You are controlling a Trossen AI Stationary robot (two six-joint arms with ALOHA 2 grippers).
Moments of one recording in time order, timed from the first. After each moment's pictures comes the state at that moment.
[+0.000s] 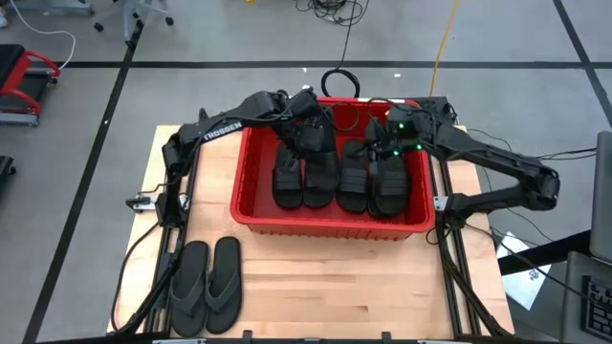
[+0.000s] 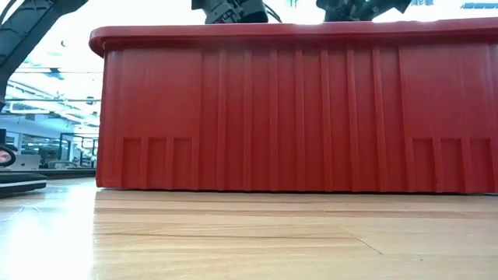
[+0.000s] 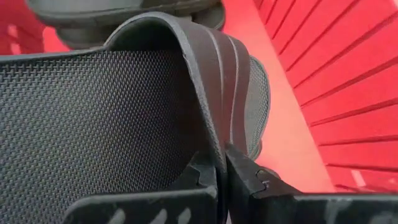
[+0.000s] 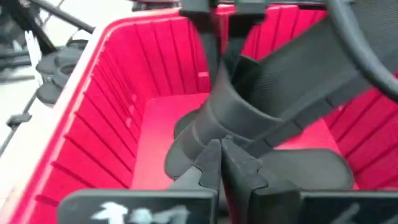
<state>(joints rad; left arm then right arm) 0.39 2.00 2.12 -1.21 0.39 0.66 -0.46 1.18 1.09 -0.46 -0.39 -0.10</state>
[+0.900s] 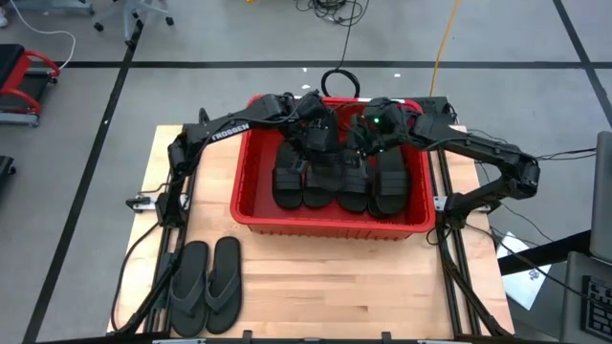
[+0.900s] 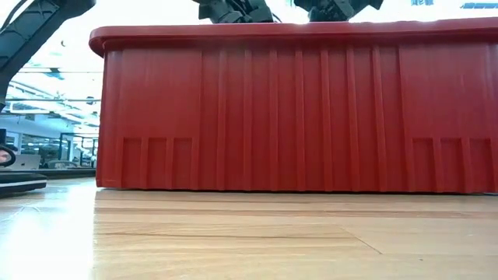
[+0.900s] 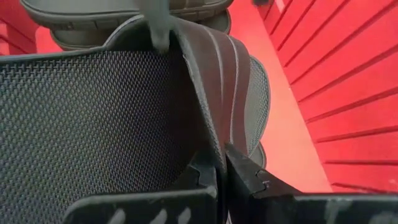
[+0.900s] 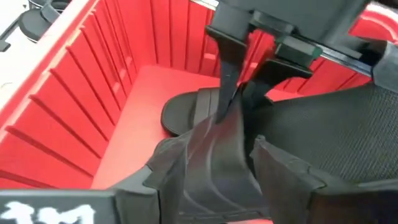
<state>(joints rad) 0.39 2.05 2.12 -1.15 0.42 0.62 -0.43 1.38 1.31 -0.63 -0.37 -0.42</state>
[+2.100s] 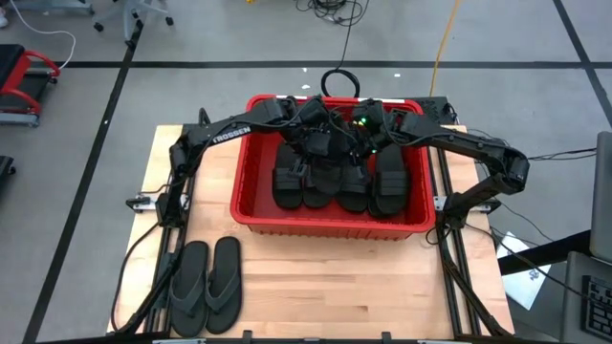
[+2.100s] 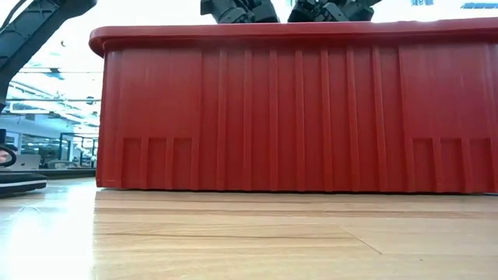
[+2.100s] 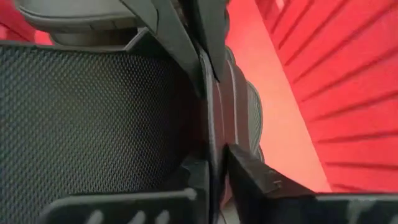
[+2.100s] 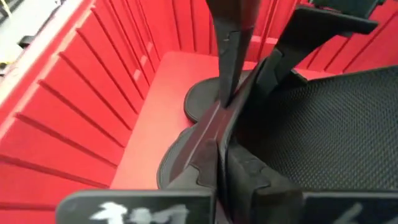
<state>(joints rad) 0.36 2.06 2.14 -1.17 0.37 0.60 -0.48 1.48 1.31 -0.70 -0.48 -0.44</state>
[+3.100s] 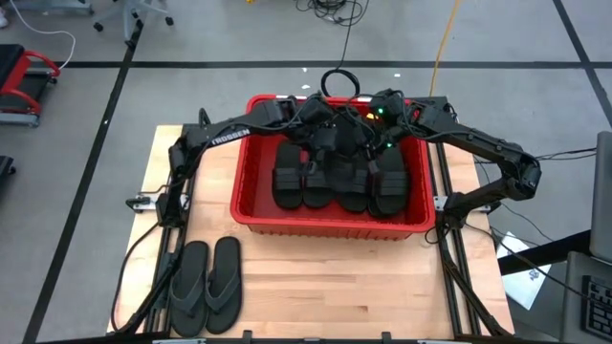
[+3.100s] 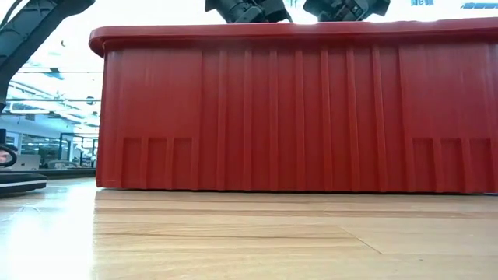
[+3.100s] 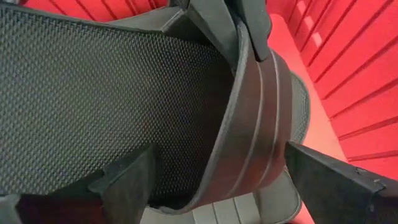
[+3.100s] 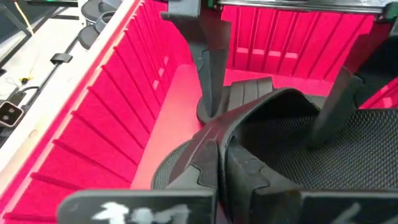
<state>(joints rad) 0.34 2.04 2.14 -0.98 0.27 0.56 -0.55 1.38 1.31 -0.81 -0.59 -0.46</state>
